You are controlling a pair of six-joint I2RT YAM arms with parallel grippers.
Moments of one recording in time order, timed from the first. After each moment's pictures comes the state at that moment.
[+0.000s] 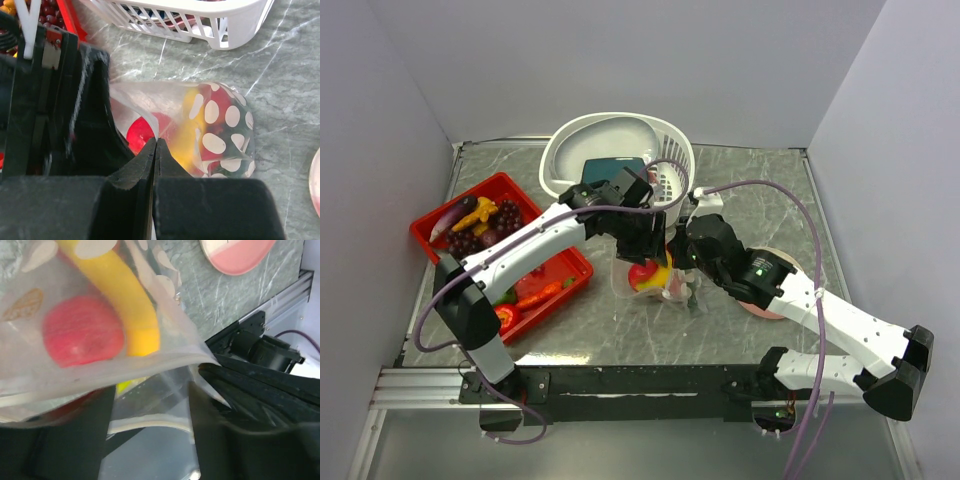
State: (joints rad) left arm -0.81 1.68 1.64 -0.93 0.28 -0.65; right arm 0.90 1.09 1.05 -0.51 0.38 0.57
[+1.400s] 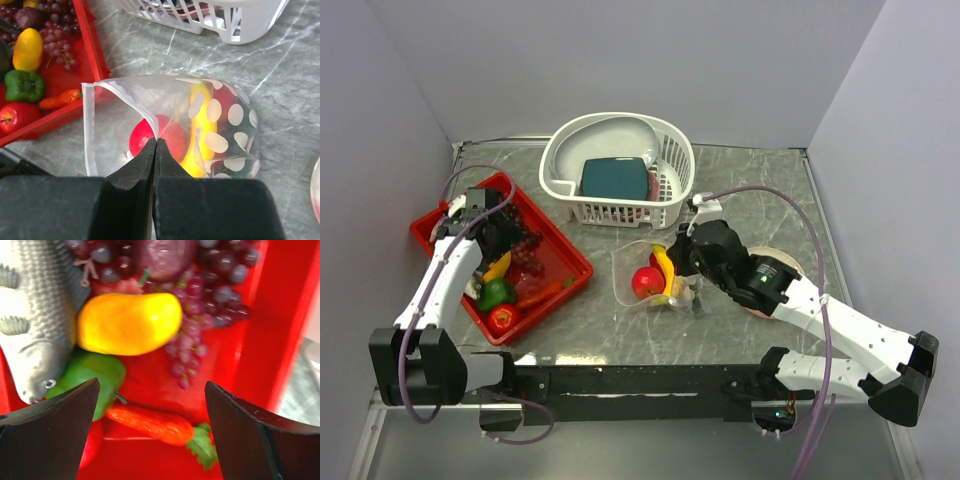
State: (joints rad) left arm 0.00 1.24 1.02 -0.82 -0.30 -0.82; right arm 0.90 1.04 0.99 -0.49 0.32 0.53
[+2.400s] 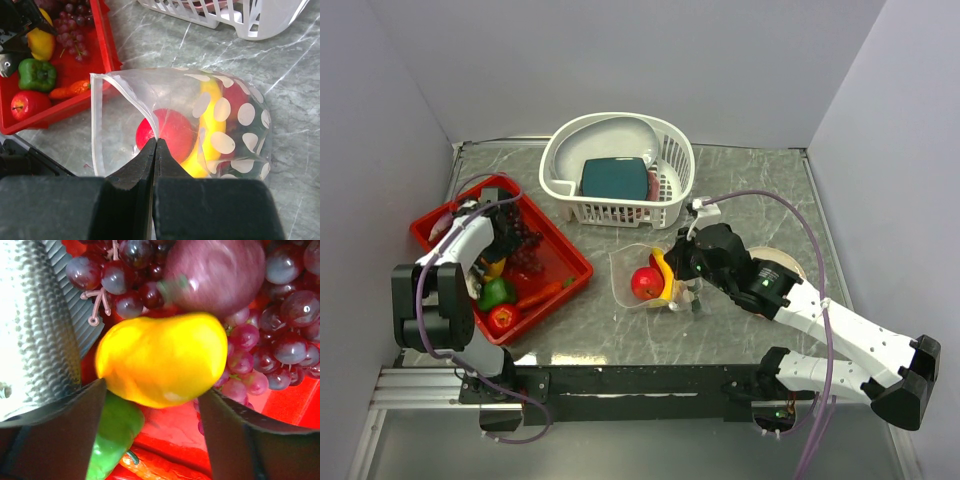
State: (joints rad) left arm 0.03 1.55 1.03 -0.74 -0.43 -0.78; right arm 0.89 1.01 0.94 -0.44 0.24 0.52
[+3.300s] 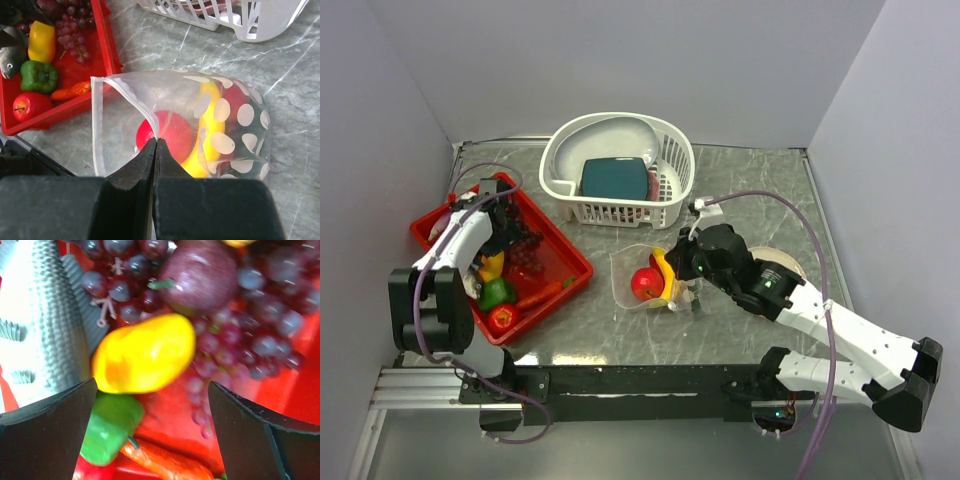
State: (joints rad) left arm 0.01 1.52 1.11 -0.81 -0.45 -0.77; right arm 0.89 1.00 0.94 -0.44 0.25 0.52
